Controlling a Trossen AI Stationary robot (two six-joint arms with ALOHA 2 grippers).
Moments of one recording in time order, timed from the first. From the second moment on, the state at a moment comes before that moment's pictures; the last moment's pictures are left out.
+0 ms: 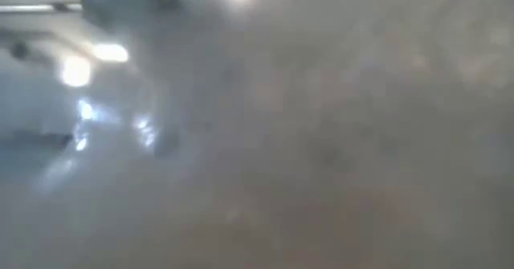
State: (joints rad) left arm -0.23 1.59 0.84 0.23 -0.33 -0.40; right arm 0.08 1.83 1.39 -0.69 0.11 -0.23
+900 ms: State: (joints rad) left arm -0.23 1.59 0.84 0.24 -0.33 -0.40; right arm 0.09 1.85 1.38 -0.60 0.02 -0.23
